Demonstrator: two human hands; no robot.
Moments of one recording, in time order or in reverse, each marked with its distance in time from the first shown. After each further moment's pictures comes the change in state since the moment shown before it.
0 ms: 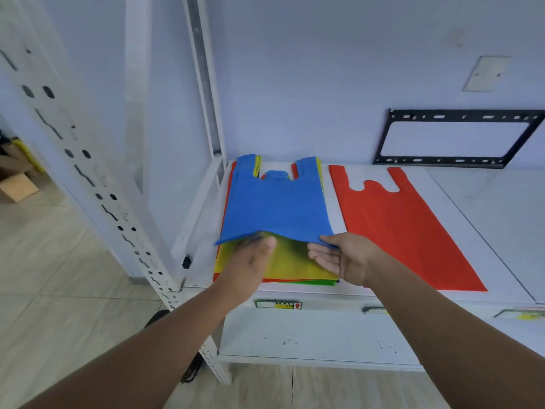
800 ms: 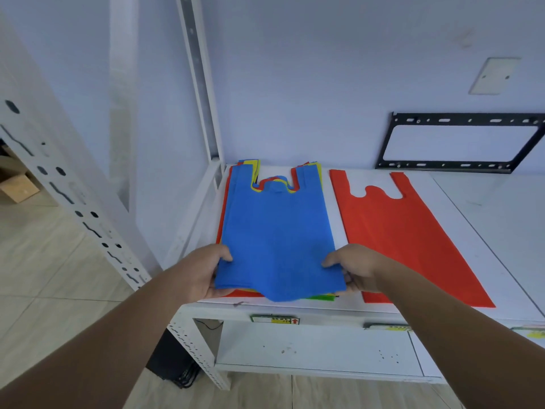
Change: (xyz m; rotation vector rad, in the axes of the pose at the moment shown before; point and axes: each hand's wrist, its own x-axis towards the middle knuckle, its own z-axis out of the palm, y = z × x) left_hand 0.035 -0.016 -0.059 -0.544 -0.085 -0.775; right_hand 0.024 -0.015 -0.025 -0.637 0.030 0.049
